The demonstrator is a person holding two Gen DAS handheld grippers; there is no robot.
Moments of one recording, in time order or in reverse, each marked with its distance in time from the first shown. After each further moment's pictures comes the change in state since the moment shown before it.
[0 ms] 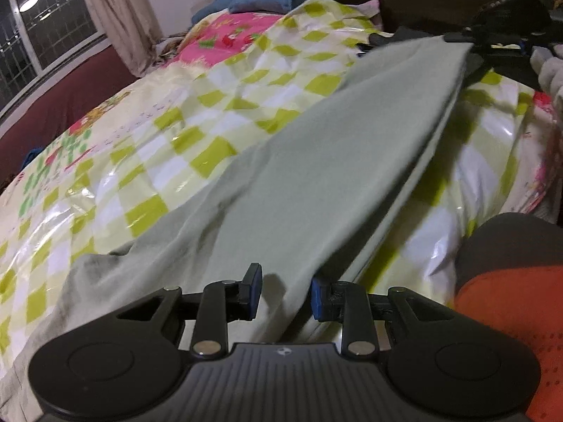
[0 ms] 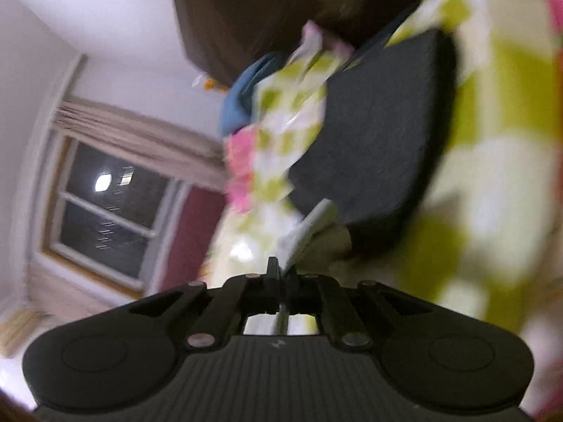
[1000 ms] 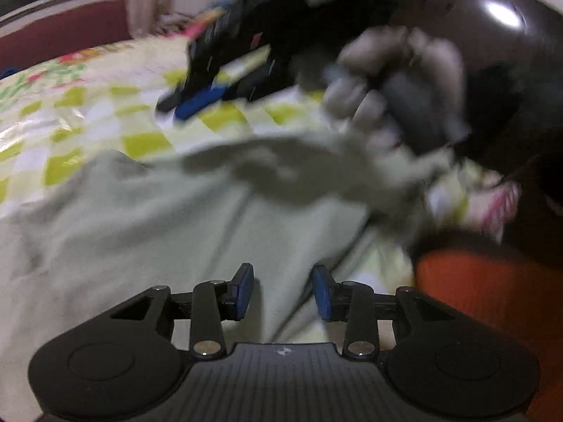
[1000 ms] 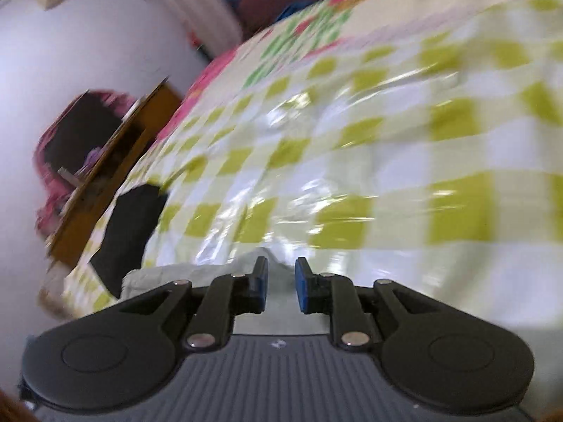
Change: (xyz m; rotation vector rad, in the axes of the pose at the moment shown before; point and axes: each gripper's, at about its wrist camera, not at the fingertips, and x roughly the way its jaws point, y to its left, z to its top) left arm -0.022 0.074 -0.069 -0.318 -0.122 -0.248; right arm 0.230 0.221 -0.261 -0.765 0.974 0.235
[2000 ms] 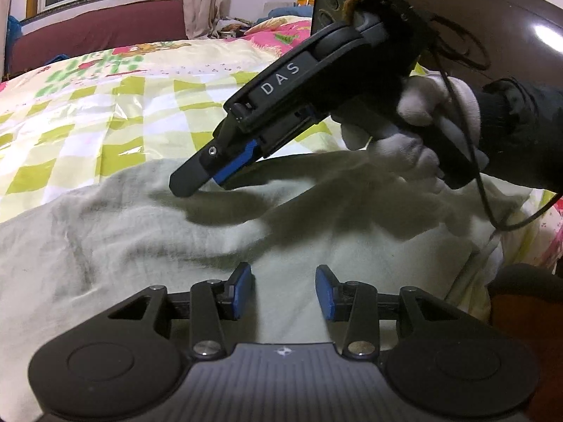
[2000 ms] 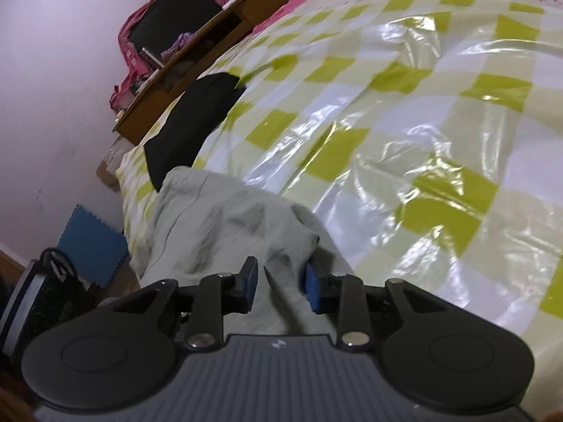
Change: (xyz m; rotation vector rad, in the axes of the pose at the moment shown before) left arm 0.029 0.042 0.006 -0.080 -0.017 0.143; right arm 0.058 0.004 0.002 -0.295 0.326 0.257
